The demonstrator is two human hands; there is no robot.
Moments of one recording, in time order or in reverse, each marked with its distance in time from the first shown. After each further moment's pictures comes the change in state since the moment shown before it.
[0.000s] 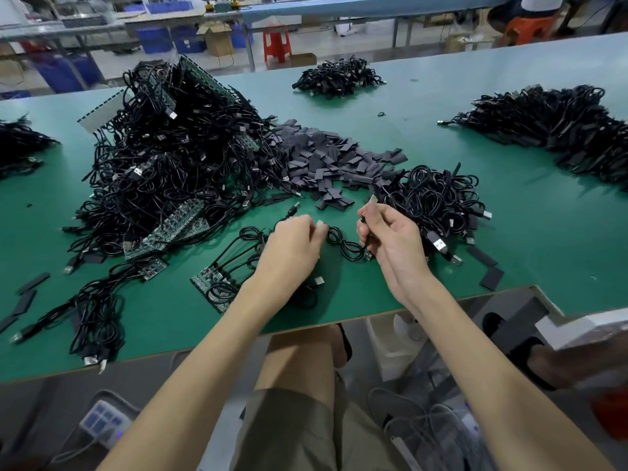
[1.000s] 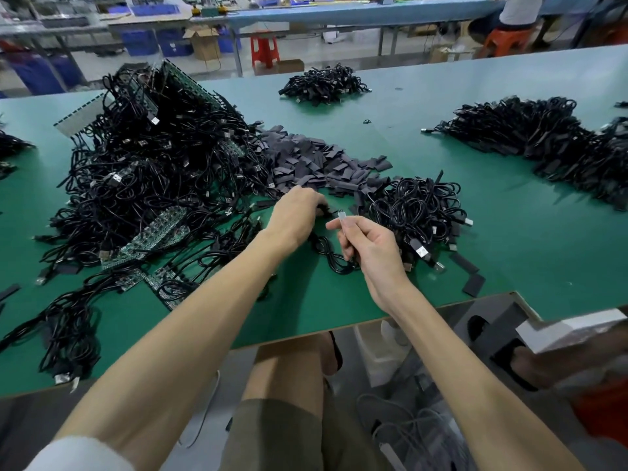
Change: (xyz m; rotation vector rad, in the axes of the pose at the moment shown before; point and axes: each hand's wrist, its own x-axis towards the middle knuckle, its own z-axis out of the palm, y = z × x) left_hand 0.100 0.000 0.028 0.249 0.016 0.340; right_hand 0.003 0.008 0.002 -0.151 -0.028 -0.034
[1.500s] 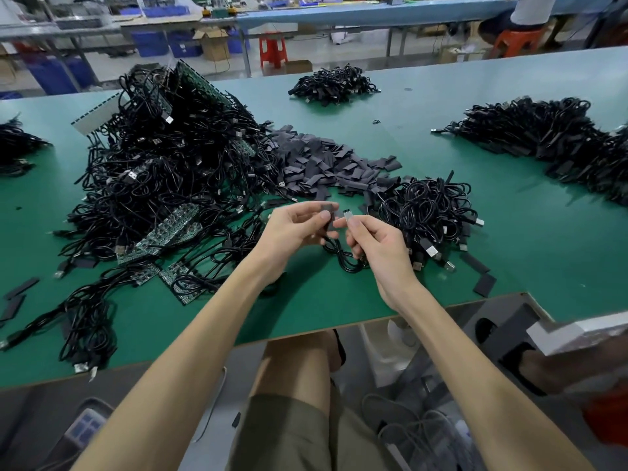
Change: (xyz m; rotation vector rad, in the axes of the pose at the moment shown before) left_hand -0.067 -0.003 -0.013 -1.438 -0.073 -0.217; right_hand 0.000 0.000 0.003 -0.086 0.002 -0.064
